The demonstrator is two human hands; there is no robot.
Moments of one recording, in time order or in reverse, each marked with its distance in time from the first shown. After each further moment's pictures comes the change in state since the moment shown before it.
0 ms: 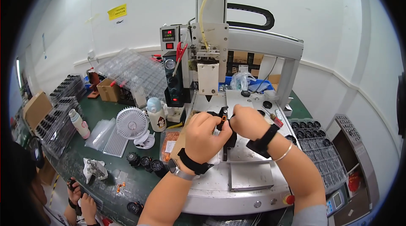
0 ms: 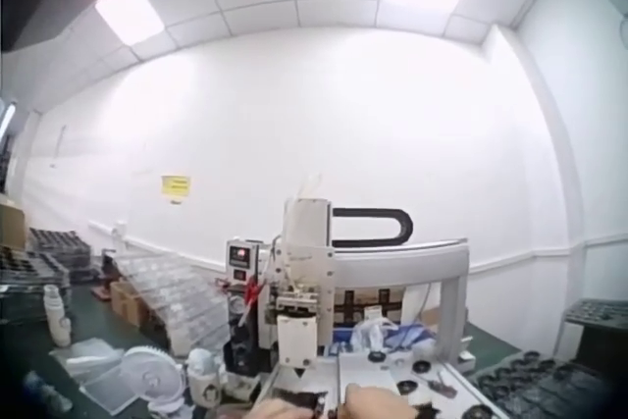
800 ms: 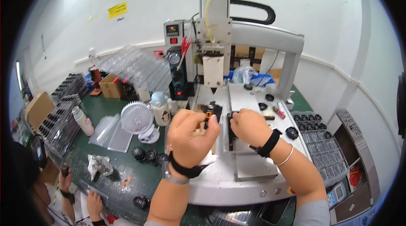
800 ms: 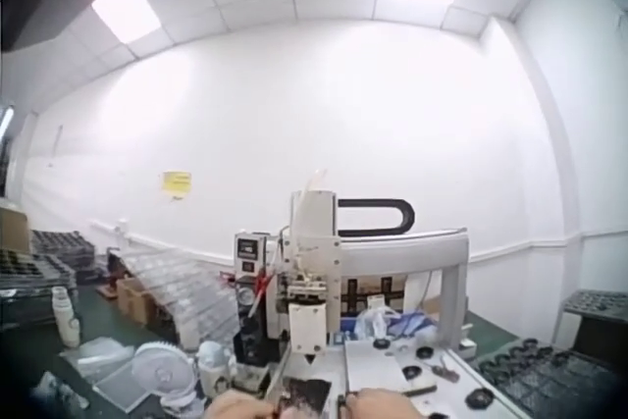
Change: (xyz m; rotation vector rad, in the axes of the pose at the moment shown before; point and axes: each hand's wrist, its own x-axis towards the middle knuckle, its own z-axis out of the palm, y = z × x) left_hand 0.001 0.026 -0.058 0.008 0.109 -0.155; right_hand -0.031 -0.021 0.014 -0.078 0.055 -0.143
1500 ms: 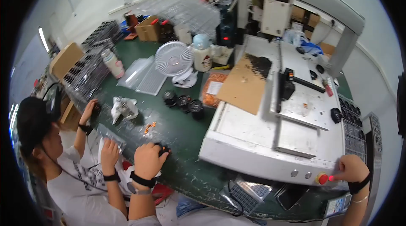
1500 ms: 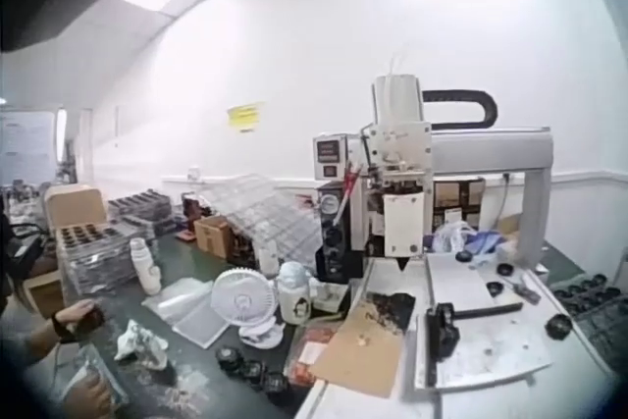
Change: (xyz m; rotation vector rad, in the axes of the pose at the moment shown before) left_hand -0.152 -0.029 -0.213 0.980 -0.904 -0.462; right_hand -0.211 0.109 -0.114 -0.046 -0.791 0.385
